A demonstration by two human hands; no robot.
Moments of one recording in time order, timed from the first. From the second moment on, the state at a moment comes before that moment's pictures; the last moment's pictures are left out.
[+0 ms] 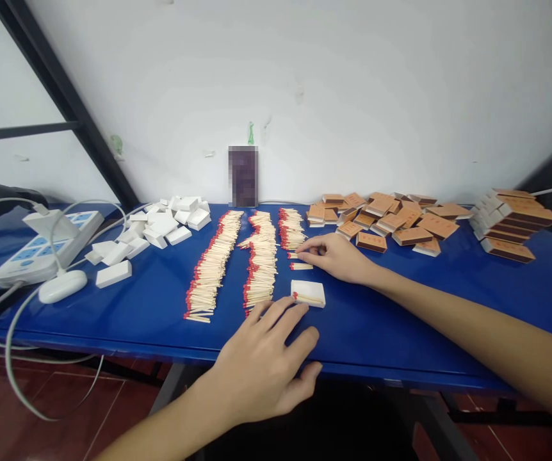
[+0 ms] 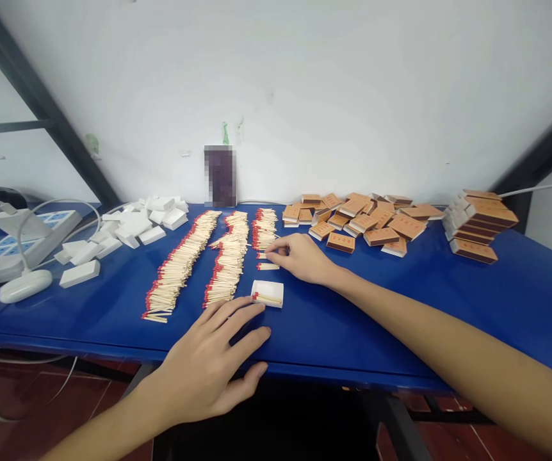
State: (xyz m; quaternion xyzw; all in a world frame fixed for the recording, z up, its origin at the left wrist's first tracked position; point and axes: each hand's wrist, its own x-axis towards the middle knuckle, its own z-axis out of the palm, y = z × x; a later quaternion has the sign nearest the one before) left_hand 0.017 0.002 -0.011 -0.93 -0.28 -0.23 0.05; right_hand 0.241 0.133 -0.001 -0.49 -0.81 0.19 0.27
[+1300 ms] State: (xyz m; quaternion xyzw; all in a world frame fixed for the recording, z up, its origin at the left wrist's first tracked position) left_hand 0.016 0.002 -0.009 -0.93 -0.28 -0.23 0.05; right_hand 0.244 0.125 0.001 -0.47 -0.81 0.22 0.27
